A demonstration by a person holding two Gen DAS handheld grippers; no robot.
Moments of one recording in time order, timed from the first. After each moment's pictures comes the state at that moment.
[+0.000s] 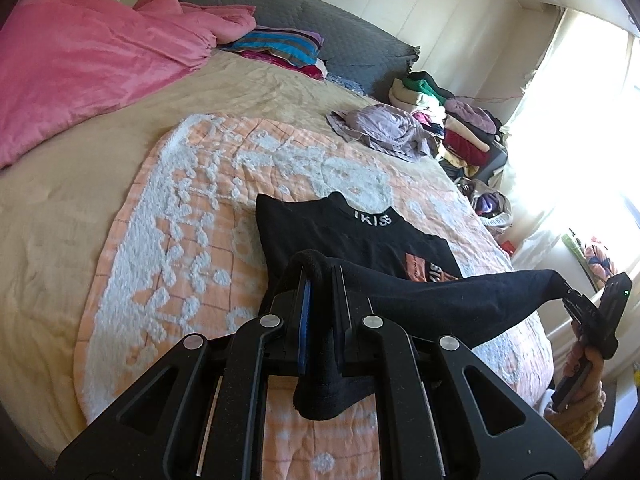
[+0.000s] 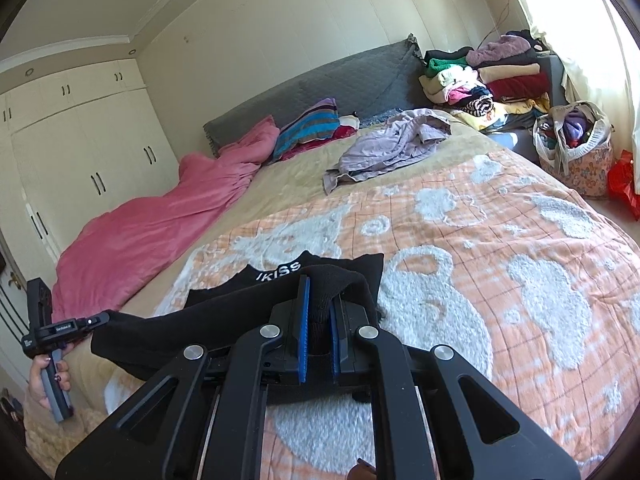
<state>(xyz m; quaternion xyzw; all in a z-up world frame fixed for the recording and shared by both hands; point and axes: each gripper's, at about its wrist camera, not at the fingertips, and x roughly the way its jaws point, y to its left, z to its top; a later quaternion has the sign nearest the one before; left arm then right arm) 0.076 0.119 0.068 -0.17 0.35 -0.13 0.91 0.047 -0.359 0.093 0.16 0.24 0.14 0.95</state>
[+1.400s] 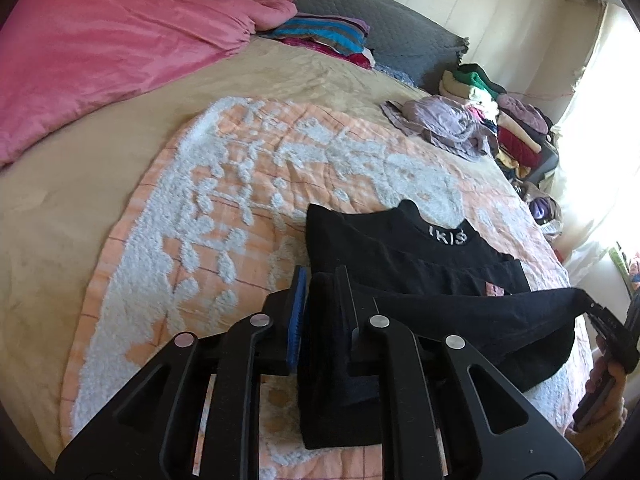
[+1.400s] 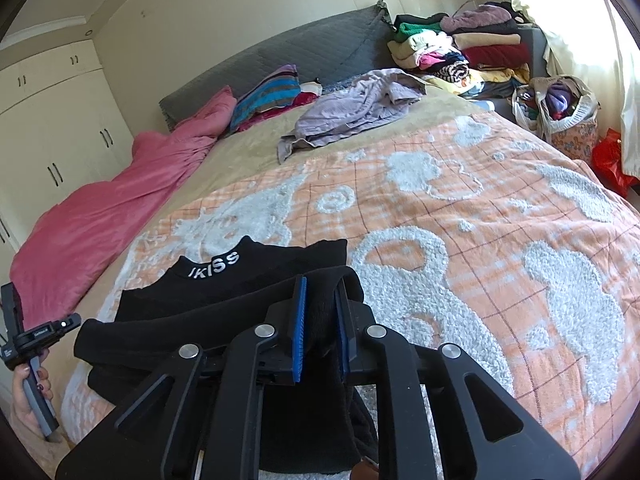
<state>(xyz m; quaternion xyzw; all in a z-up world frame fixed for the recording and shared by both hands) 0.159 0.125 0.021 -0.15 0.38 -0.05 0.91 0.151 -0.359 0.031 0.15 0.31 0.08 0.94</state>
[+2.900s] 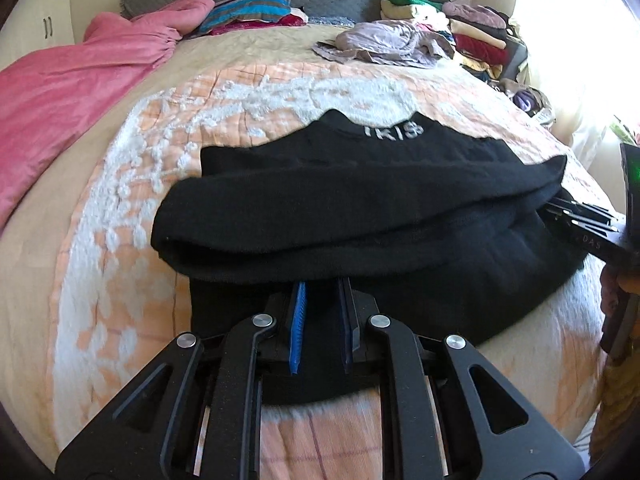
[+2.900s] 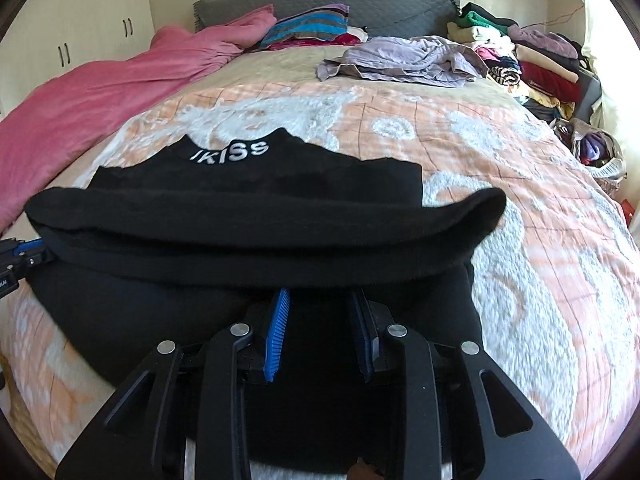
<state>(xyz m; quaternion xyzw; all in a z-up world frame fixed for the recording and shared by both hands) 0.147 0.027 -0.015 0.02 0.42 -0.11 0.90 0.172 -0.264 -0.025 -0.01 0.40 0.10 0.91</state>
